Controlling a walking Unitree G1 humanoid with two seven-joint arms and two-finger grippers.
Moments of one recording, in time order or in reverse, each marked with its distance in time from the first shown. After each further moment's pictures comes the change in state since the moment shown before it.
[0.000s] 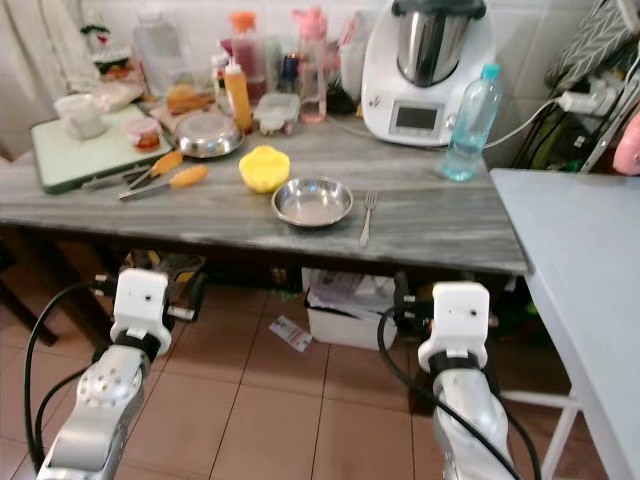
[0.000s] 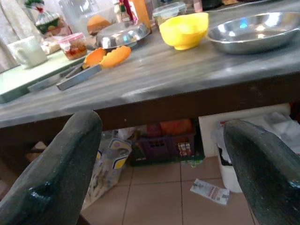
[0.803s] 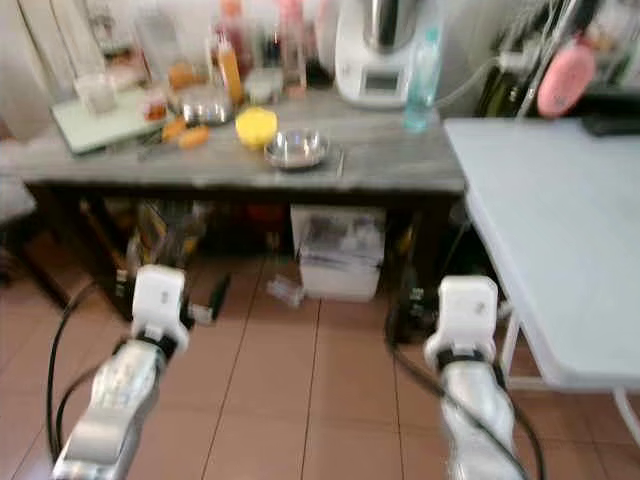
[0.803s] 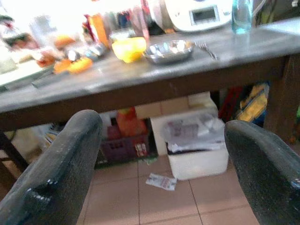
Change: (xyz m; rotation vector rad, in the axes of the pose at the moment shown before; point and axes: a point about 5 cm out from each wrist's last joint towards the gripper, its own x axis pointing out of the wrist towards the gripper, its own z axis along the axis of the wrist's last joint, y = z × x) left arm 0.008 -0.013 0.012 -0.055 -0.067 -0.112; right arm 0.005 -0.001 0.000 -0.006 -0.005 -0.009
